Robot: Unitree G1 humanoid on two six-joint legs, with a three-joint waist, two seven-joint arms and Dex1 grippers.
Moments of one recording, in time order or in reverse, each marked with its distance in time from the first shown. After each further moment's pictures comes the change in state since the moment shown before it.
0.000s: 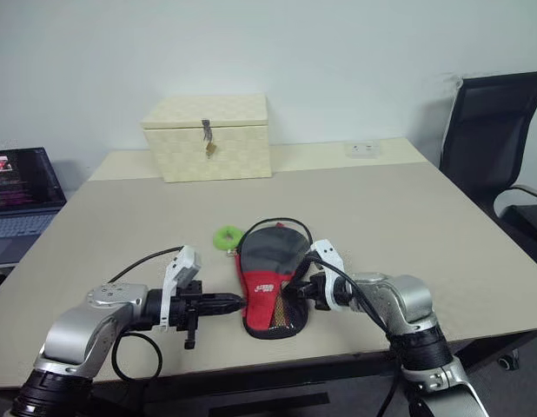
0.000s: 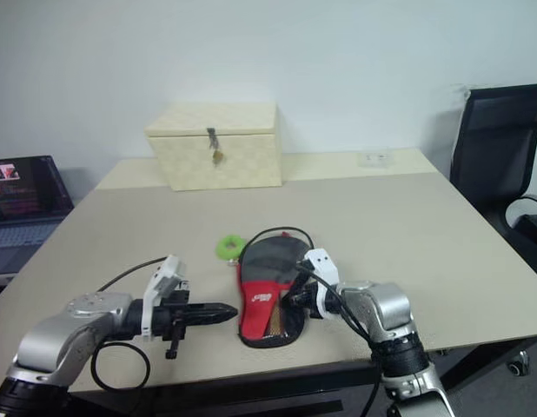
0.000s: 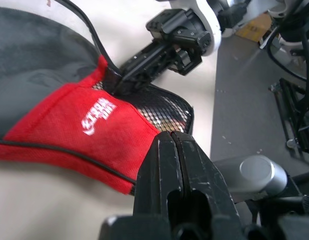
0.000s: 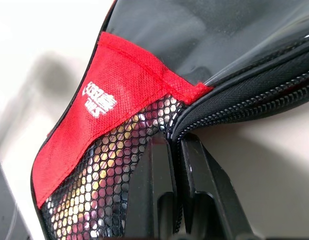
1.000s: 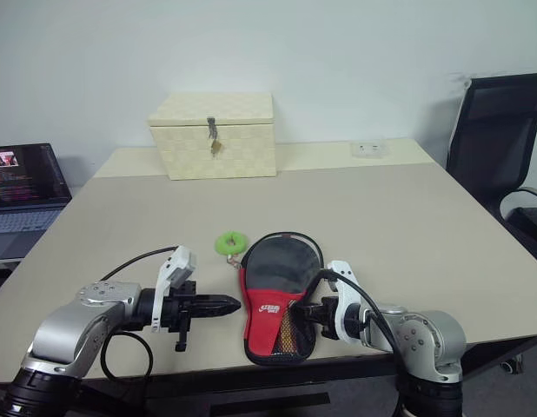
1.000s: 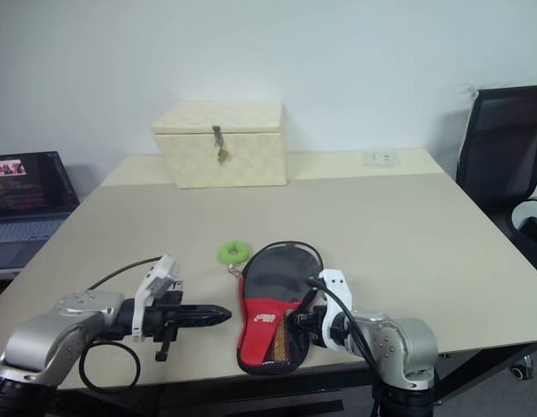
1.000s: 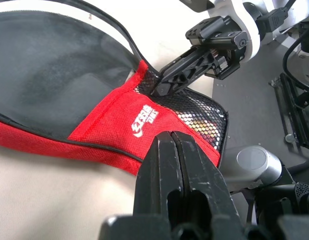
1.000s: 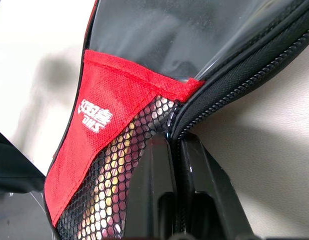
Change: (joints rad) left arm -0.007 0.042 0.001 0.008 -0.013 -0.003 -0.021; right arm 0.175 0.153 -0.156 -0.317 0.037 0.270 -0.200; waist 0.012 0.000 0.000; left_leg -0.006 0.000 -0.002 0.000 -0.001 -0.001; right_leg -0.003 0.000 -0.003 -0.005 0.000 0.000
